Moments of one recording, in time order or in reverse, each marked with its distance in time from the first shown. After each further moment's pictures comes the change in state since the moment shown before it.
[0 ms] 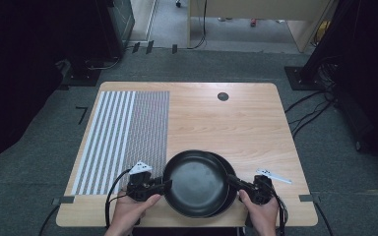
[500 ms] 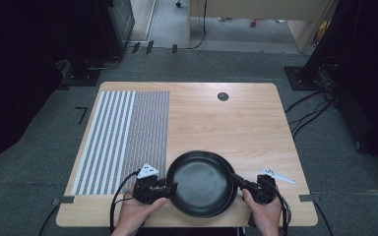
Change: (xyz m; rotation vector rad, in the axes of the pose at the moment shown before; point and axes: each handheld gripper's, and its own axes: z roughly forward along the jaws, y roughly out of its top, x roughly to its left) left arm -0.009 -0.006 0.014 0.002 0.026 0.048; right arm -0.002 0.004 -0.007 -0.007 -0.042 -0.008
